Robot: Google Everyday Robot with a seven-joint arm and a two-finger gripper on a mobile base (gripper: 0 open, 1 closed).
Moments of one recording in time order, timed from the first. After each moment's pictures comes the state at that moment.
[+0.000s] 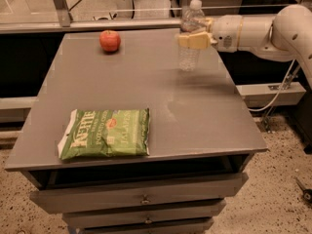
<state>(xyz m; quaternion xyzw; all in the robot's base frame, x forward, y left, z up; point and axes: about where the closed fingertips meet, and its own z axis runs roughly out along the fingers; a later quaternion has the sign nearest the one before) 0.708 -0.108 0.957 -0.43 0.62 0.32 0.57</state>
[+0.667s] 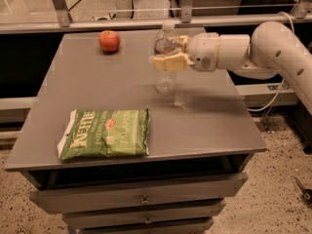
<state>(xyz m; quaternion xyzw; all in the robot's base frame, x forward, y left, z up) 0.634 -0.030 0.937 -0.47 0.59 0.36 0.55</state>
